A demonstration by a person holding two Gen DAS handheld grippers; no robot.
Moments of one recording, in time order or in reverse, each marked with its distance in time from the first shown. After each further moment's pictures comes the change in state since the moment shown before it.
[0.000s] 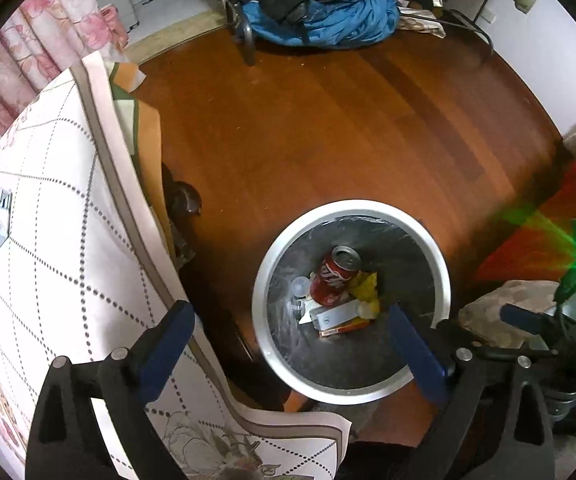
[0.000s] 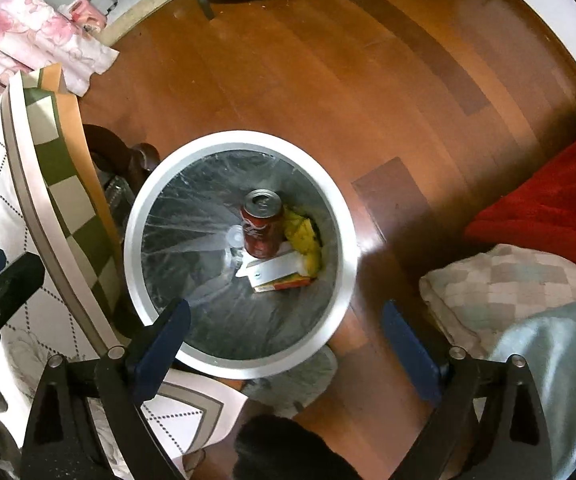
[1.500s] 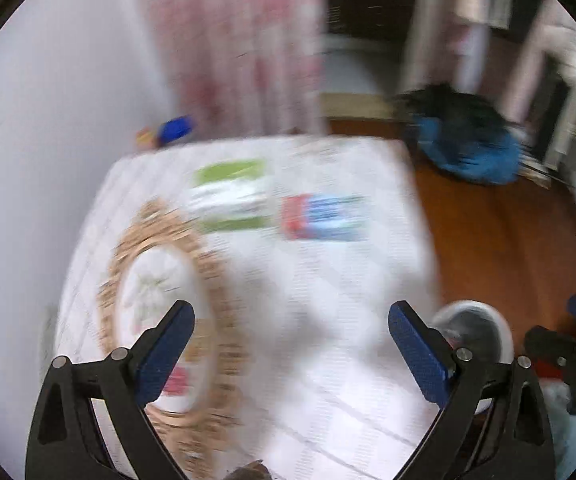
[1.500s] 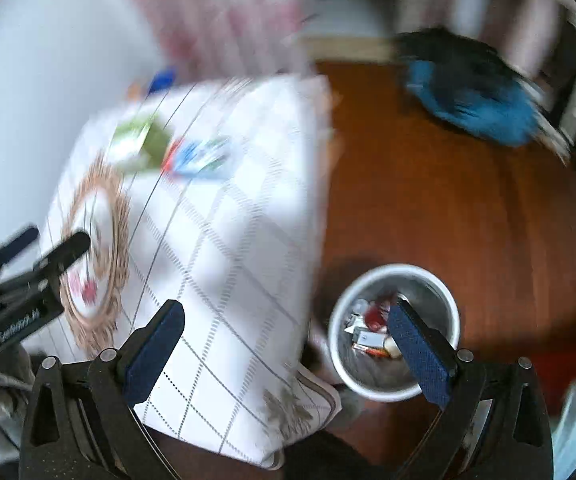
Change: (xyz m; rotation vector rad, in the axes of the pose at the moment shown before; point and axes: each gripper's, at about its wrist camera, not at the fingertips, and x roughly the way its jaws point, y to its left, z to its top) left arm -0.161 0.251 -0.099 -0.477 -0.252 0.270; right arm -0.181 0.307 -0.035 -0.658 -0.140 0.067
